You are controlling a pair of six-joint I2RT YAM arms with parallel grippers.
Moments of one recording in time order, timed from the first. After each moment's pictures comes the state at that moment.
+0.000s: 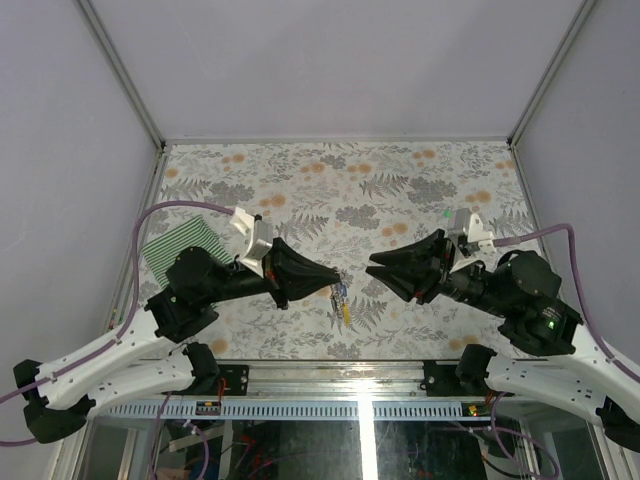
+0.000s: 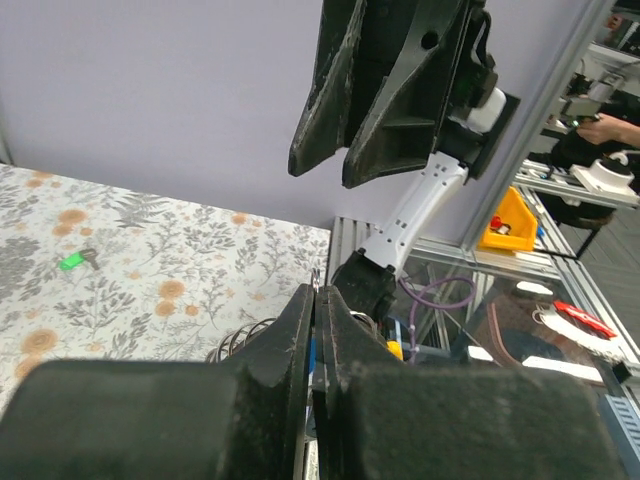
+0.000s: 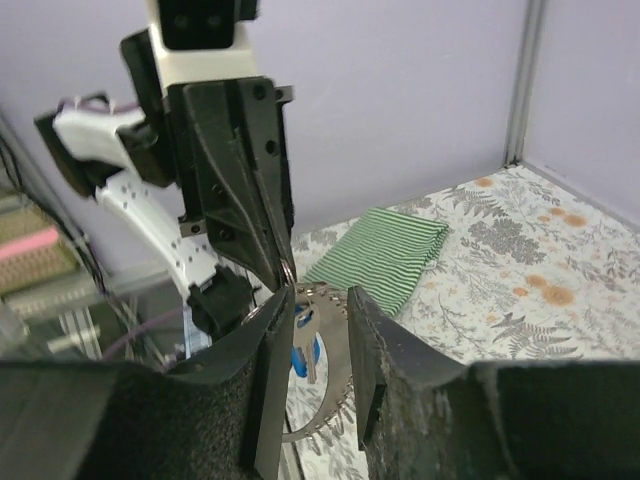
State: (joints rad) left arm -0.99 0.76 0.82 0.20 0.42 -0.31; right arm 1.03 0.62 0.92 -0.09 -0.16 0.23
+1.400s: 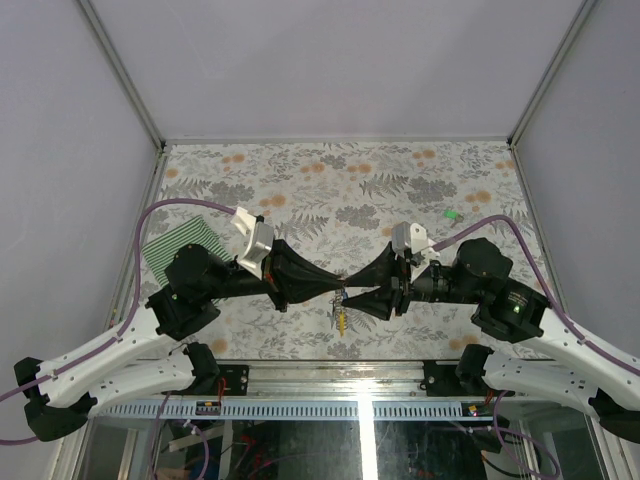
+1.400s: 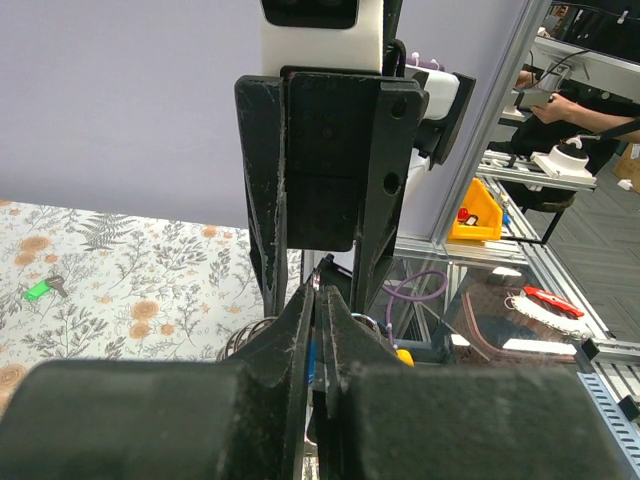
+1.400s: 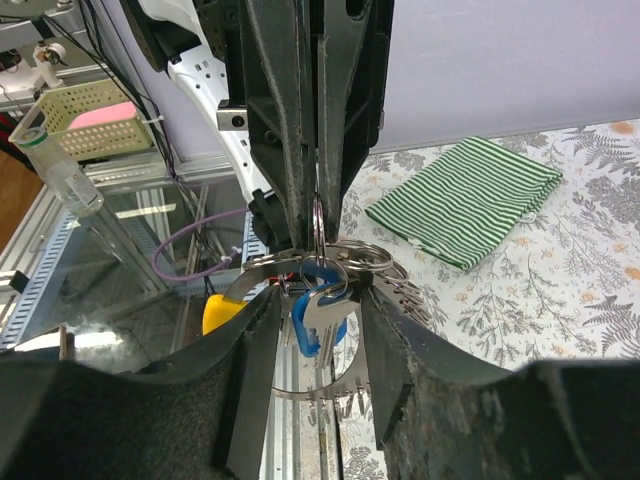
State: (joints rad) left arm -0.99 0.79 0.85 0.23 0.54 -0.32; right arm 1.03 0.77 0.94 -0.16 -0.48 0.13
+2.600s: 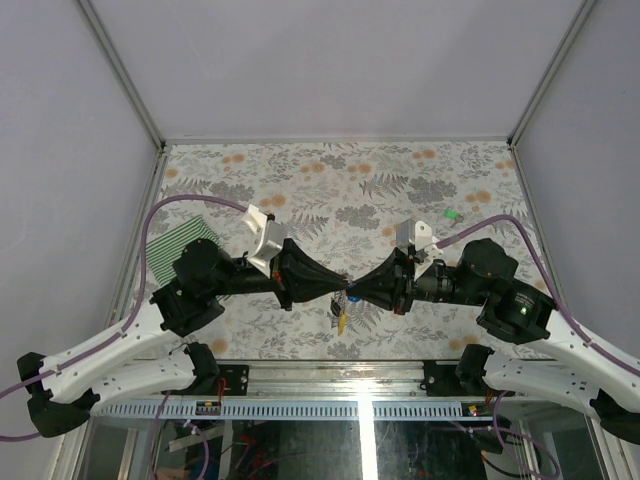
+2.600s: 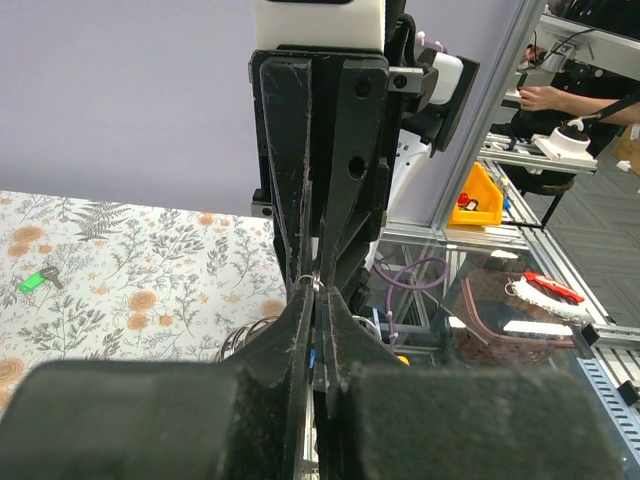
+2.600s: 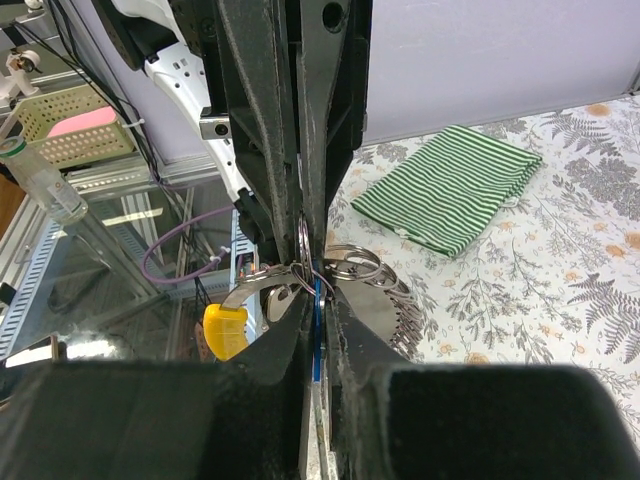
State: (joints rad) left arm -0.99 0.83 0.88 0.20 0.56 -0.29; right arm 1.03 0.75 0.95 -0.20 -0.43 0.14
